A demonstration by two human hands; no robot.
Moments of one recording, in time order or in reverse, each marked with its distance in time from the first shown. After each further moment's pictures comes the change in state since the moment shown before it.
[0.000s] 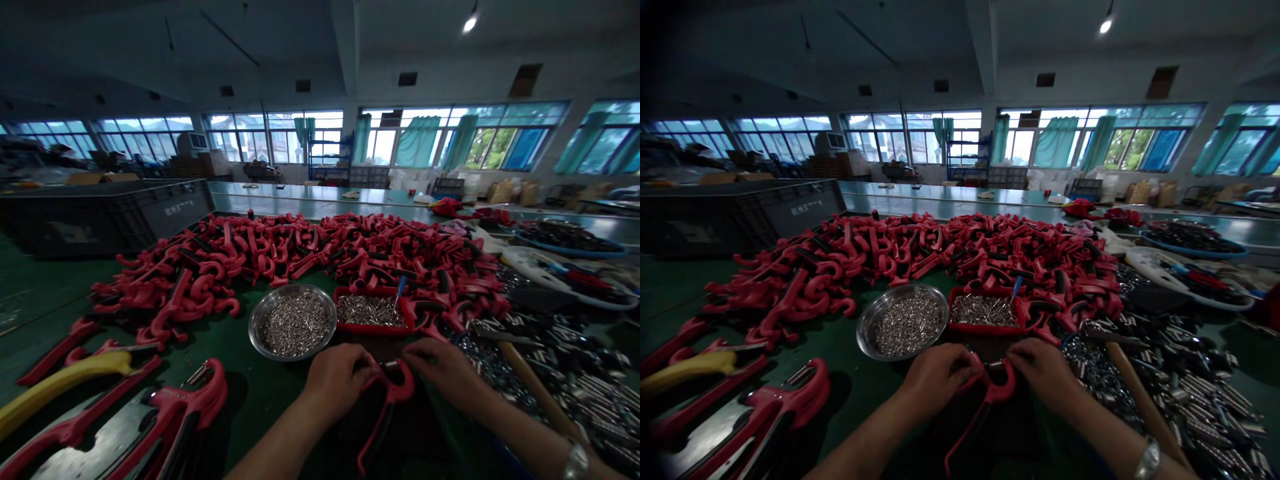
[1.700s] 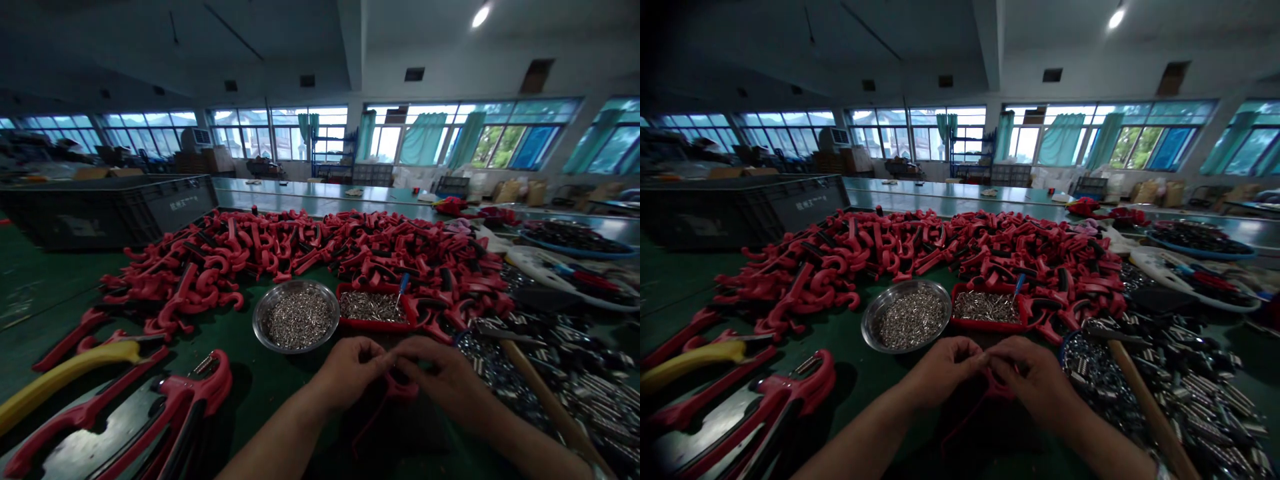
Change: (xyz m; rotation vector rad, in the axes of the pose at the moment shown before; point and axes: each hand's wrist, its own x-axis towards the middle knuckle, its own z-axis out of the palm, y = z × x) left_hand 0.000 0.019 -0.001 -0.721 -0.097 -0.167; right_hand -0.014 -0.044 0.000 0.167 -0.003 -0.169
